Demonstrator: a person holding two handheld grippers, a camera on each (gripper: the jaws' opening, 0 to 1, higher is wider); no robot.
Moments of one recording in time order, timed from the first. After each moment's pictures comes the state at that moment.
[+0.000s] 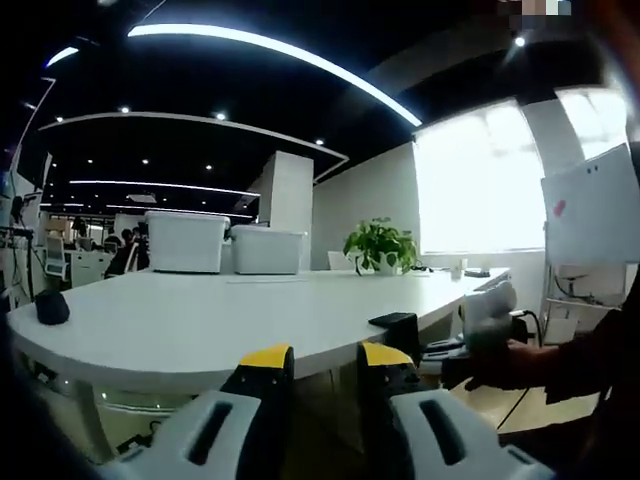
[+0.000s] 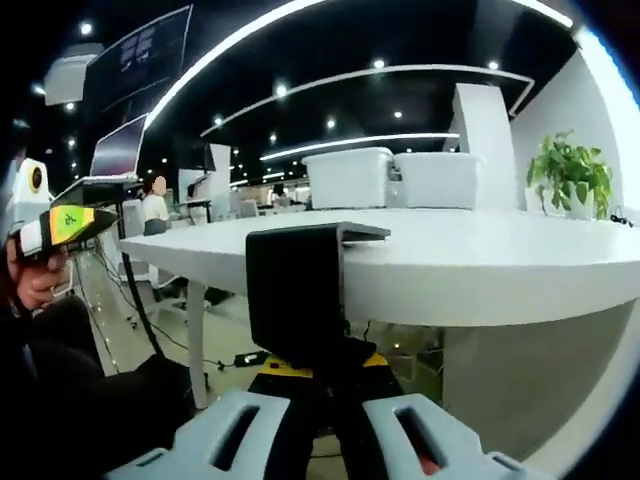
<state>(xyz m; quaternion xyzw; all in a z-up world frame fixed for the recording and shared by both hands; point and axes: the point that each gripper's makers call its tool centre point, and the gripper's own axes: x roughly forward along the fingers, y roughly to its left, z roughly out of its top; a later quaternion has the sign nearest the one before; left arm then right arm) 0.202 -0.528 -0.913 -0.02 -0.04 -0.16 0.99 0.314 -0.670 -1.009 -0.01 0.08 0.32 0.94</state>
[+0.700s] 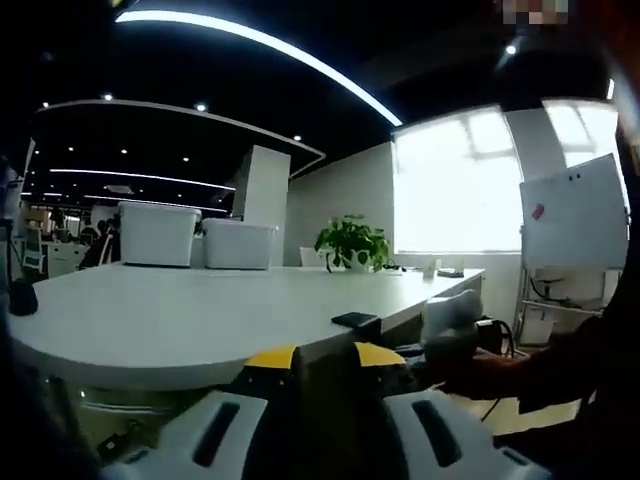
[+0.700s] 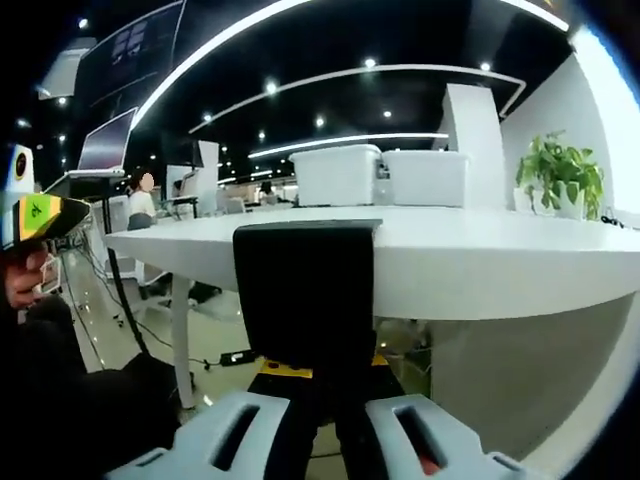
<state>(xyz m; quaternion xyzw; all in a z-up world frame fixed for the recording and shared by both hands) 0.205 -0.569 -0.919 -0.04 -0.03 -0.23 0.97 0.331 -0.673 -1.017 -0.02 0.08 0.29 0.95</state>
